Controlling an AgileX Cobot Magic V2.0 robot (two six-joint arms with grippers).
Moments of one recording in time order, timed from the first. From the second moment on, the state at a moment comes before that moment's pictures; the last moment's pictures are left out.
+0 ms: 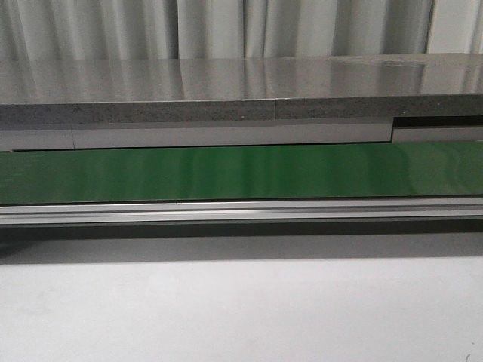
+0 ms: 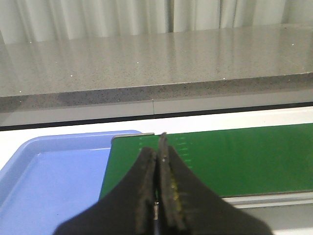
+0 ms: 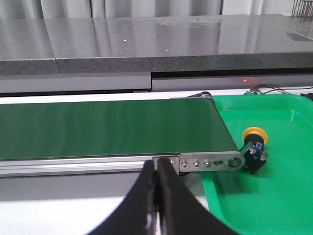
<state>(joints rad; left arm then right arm) 0.00 0.26 -0.23 -0.19 0.17 0.23 -0.04 -0.01 -0.01 -0.01 0.19 0.03</state>
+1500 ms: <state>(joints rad) 0.00 0.26 -0.23 -0.18 0.17 0.23 -0.04 -0.01 0.03 -0.01 0.14 0.03</state>
